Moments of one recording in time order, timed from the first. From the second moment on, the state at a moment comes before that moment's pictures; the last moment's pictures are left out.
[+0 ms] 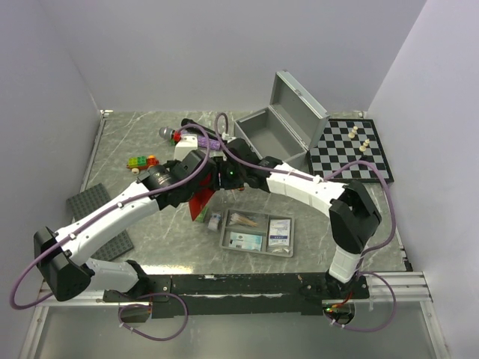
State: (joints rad) left arm -0.82 1.29 1.25 -0.91 -0.70 -0.64; right arm 0.81 1.75 1.37 -0.36 -0.07 0.61
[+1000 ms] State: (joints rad) left arm -0.81 1.14 1.15 -1.03 -0.80 -0.75; right arm 0.74 1.83 1.44 -0.30 -0.05 0.30
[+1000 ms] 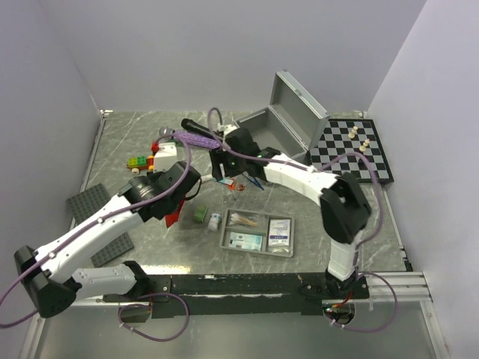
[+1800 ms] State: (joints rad) left arm -0.81 1.02 1.10 -1.08 -0.81 -0.81; right arm 0.74 2.35 1.98 -0.44 -0.06 0.17
